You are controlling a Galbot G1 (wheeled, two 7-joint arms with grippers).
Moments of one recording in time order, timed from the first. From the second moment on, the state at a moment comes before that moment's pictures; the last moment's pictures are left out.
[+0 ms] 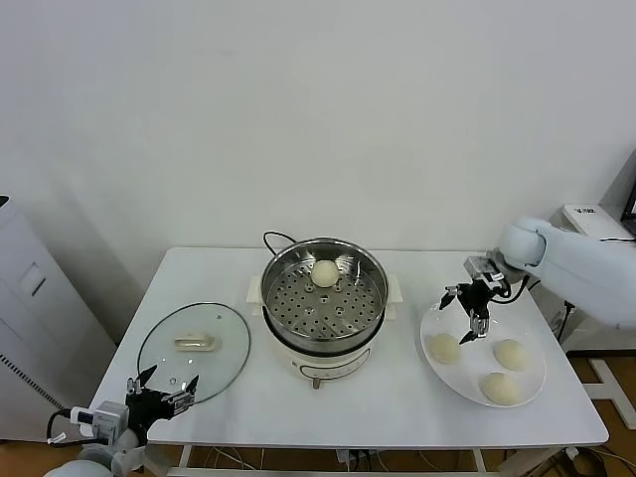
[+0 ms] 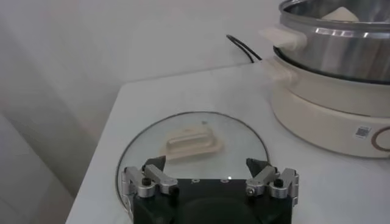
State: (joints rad) left arm 1.59 -1.02 -0.58 -2.09 -0.40 0.47 -0.07; right arm 0.35 0.73 -1.30 1.04 0.31 0.13 -1.13
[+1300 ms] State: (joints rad) left arm 1.59 -1.02 -0.58 -2.09 -0.39 0.48 -0.07; right arm 0.25 0.72 -1.21 1.01 0.27 0.07 -1.10
